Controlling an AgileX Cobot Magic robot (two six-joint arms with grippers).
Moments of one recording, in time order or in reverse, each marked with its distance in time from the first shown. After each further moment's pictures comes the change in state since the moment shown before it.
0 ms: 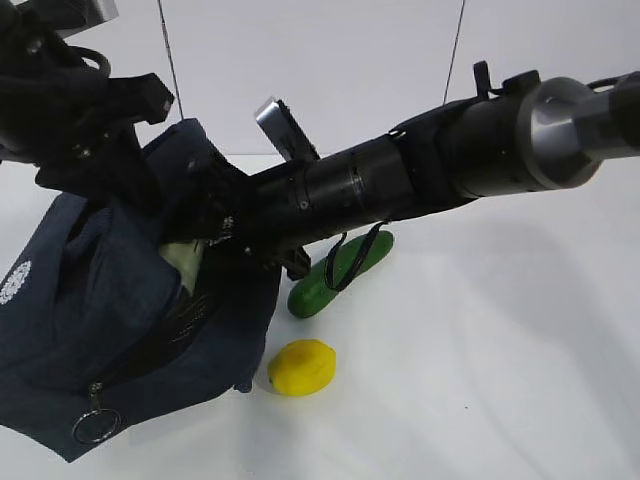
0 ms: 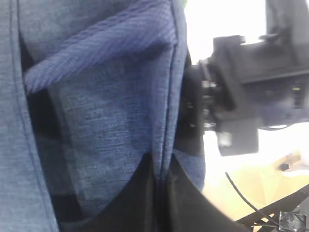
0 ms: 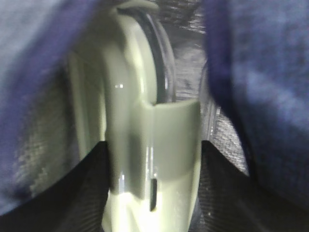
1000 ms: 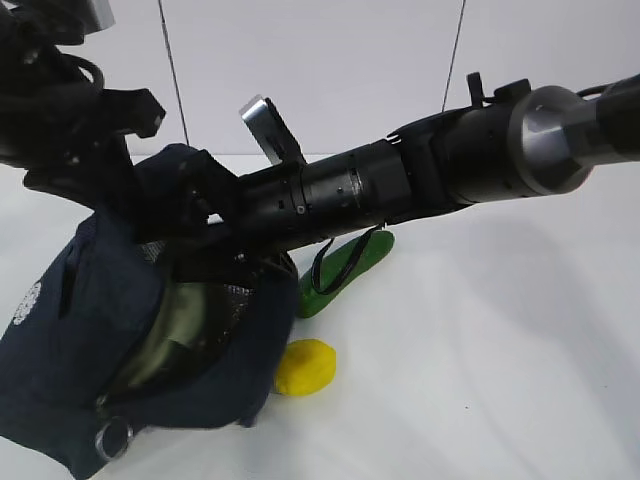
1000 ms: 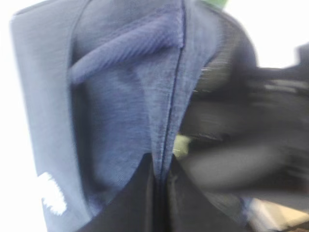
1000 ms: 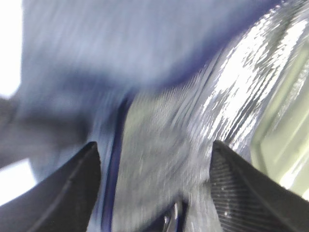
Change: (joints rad) left arm 0.000 0.000 0.000 0.043 -0.006 0.009; right arm 0.002 0.025 0.000 0.080 0.116 -0.130
